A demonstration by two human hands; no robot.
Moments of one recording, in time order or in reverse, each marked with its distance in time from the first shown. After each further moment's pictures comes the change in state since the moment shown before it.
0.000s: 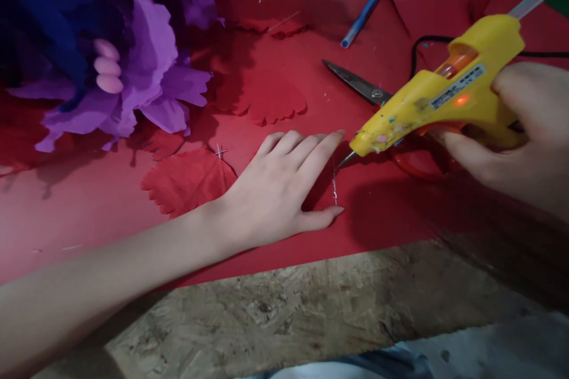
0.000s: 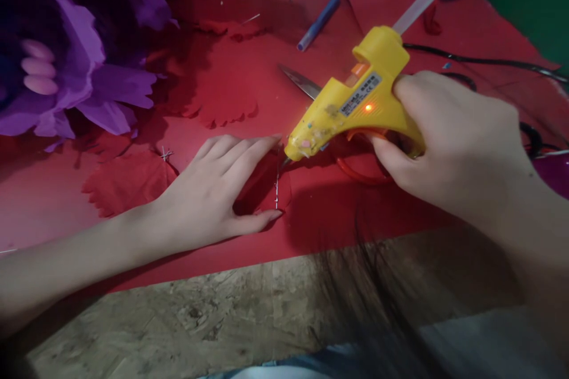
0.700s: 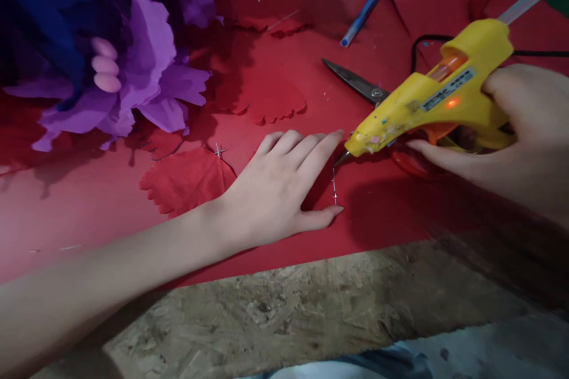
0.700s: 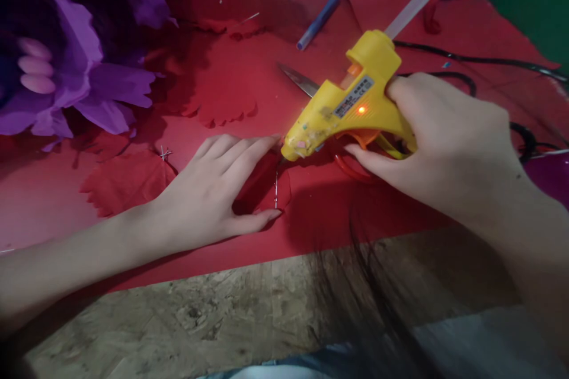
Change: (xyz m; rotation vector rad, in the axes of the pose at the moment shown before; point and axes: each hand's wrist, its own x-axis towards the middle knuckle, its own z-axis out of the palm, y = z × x) left_hand 0.000 0.000 -0.001 0.007 0.002 0.008; right_hand -0.002 -0.004 -0.001 -0.001 0.007 0.027
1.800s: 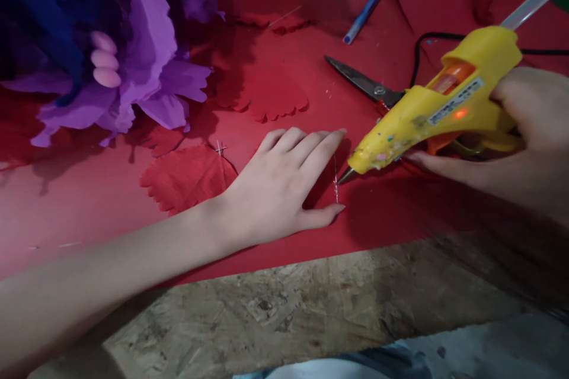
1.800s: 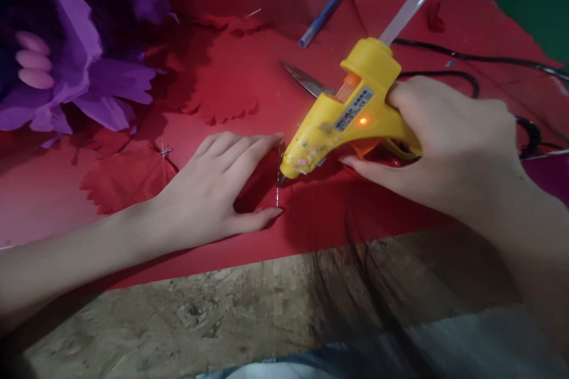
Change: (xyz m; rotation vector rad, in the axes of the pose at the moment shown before) left_hand 0.000 0.000 0.000 -0.006 -0.020 -0.010; right_hand 0.000 0.002 -0.001 0.060 -0.033 -0.011
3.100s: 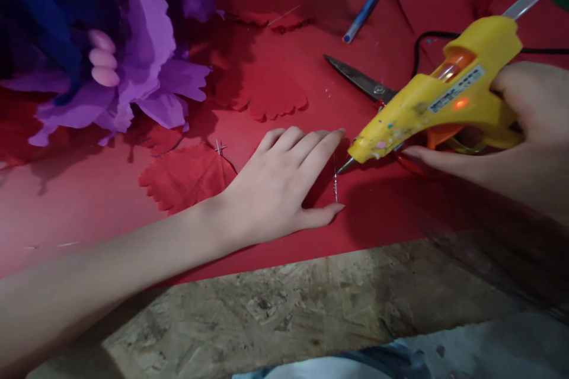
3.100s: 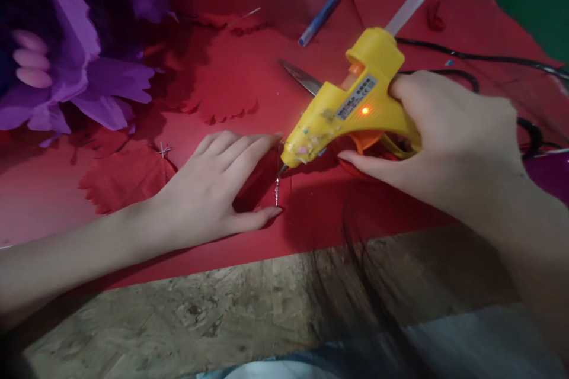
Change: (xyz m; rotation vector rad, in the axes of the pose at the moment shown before) left_hand 0.000 0.000 0.001 0.021 0.021 0.022; right_hand 0.003 0.008 0.010 -0.002 -0.034 0.059
